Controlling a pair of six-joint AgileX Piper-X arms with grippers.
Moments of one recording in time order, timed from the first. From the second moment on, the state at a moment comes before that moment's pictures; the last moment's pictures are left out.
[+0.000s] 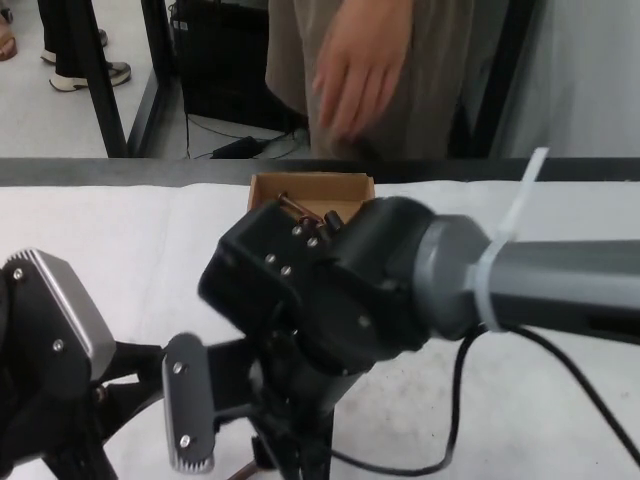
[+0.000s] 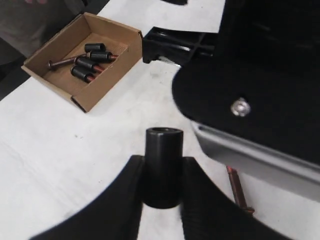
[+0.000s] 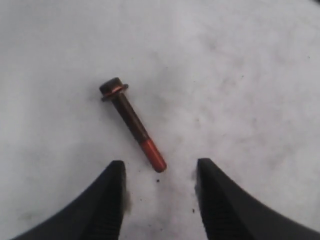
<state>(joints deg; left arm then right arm) -21.3 41.6 -19.3 16.3 17.7 33.4 55.2 104.4 -73.7 44.7 -0.7 -49.1</state>
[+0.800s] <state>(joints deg) -18.5 38.9 -17.9 18.0 19.2 35.2 57.7 109.4 -73.9 45.4 0.7 -47.5</state>
